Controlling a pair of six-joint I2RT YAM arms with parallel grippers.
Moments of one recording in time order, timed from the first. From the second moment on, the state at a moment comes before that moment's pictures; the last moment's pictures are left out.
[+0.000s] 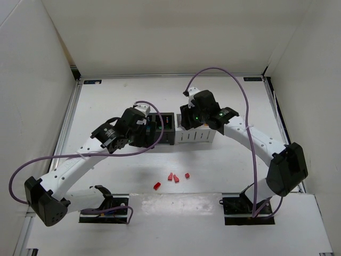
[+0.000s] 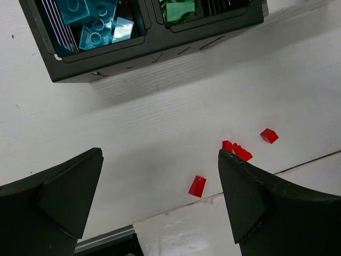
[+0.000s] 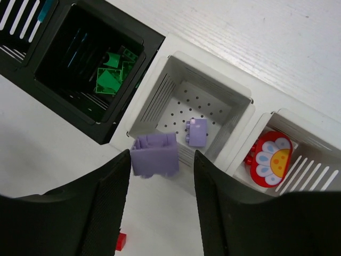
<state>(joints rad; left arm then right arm) -0.71 1.16 1.12 -0.84 -0.16 -0.40 0.67 1.49 1.22 -0.44 -0.06 0.15</state>
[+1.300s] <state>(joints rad) -1.18 1.23 0.58 -0.45 -0.10 -0.58 0.73 0.93 0.94 -0.67 0.14 0.29</state>
